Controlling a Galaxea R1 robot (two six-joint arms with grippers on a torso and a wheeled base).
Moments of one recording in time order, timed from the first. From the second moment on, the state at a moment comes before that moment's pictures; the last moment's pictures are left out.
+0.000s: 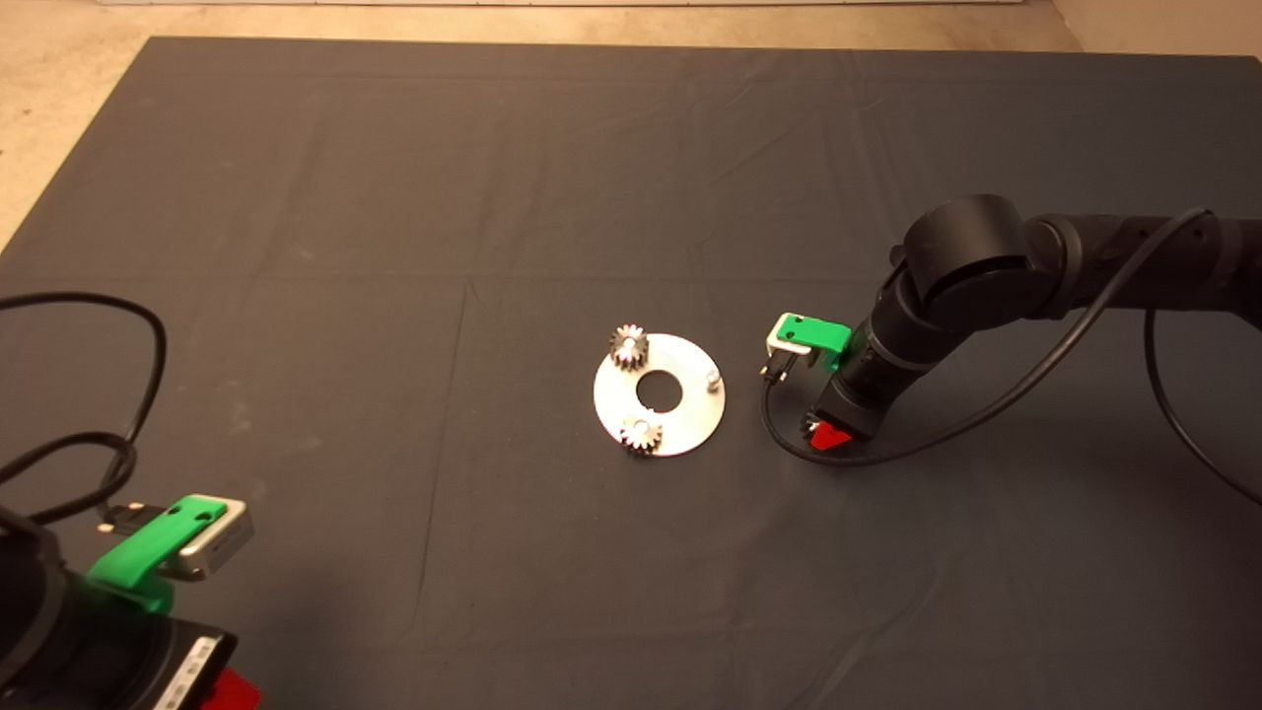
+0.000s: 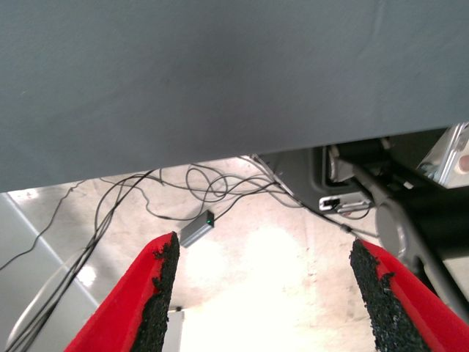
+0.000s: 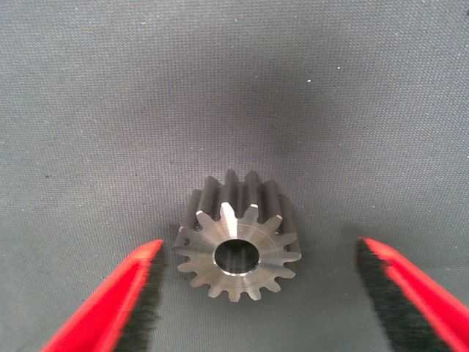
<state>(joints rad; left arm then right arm) -0.37 1.80 -0.34 0.15 1.53 -1.29 0.28 2.50 -1.03 -0.35 -1.53 0.56</state>
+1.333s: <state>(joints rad) -0.37 1.65 -0.34 0.14 1.53 -1.15 0.23 2.50 -1.03 -0.36 -1.53 0.57</state>
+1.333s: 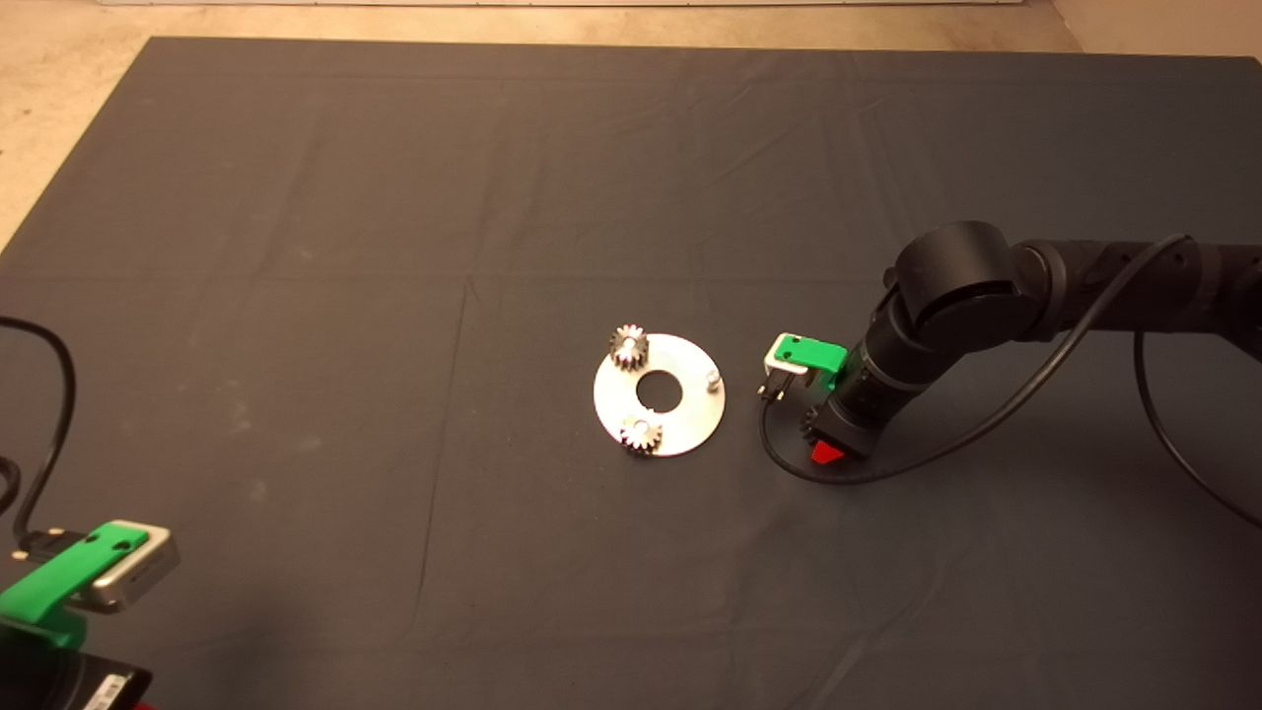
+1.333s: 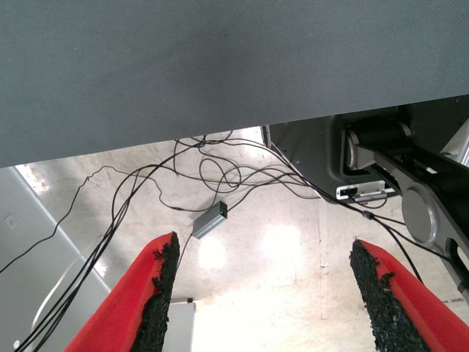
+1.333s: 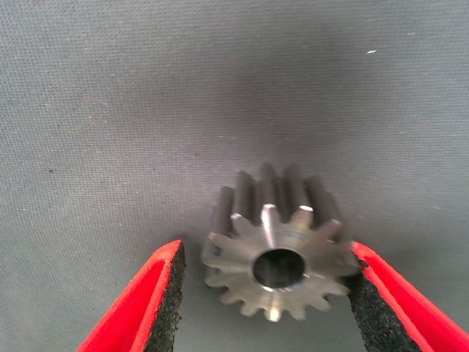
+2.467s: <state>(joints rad) -0.37 1.58 -0.34 0.08 1.53 -1.10 0.24 2.51 -1.03 -0.37 -1.54 0.57</state>
